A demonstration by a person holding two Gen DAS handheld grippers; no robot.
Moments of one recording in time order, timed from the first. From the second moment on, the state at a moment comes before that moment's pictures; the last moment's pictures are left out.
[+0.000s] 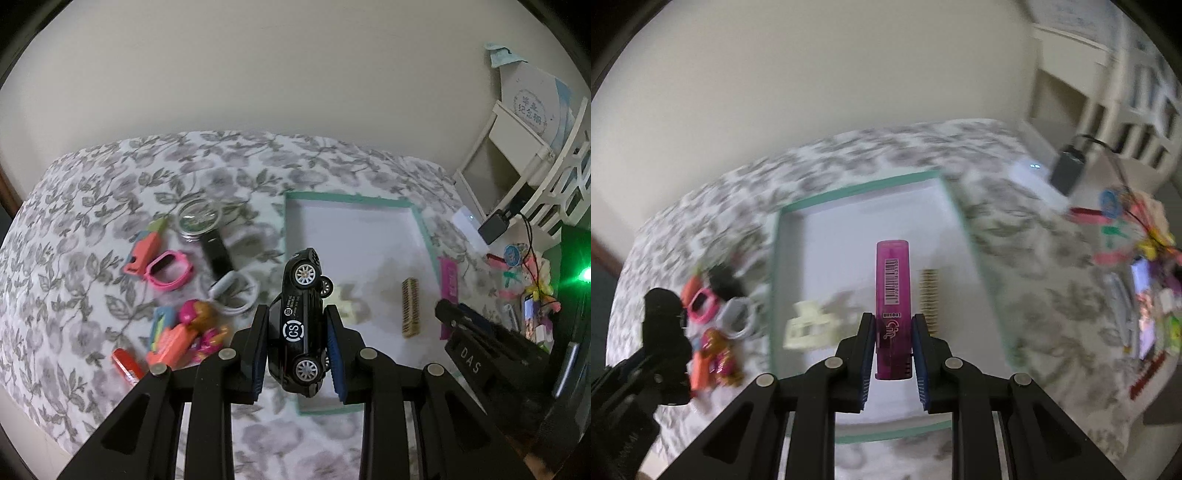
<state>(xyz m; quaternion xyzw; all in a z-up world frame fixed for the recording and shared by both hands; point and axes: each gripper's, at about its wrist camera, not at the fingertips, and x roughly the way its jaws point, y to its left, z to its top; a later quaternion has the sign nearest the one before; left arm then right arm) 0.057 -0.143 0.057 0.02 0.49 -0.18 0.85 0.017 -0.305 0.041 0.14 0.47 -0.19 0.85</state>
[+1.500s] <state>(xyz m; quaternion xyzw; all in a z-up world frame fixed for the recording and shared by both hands) 0.034 -0.218 -0.066 0.15 0.59 -0.21 0.77 0.003 -0.348 -0.052 0.14 0.59 -0.26 0.75</state>
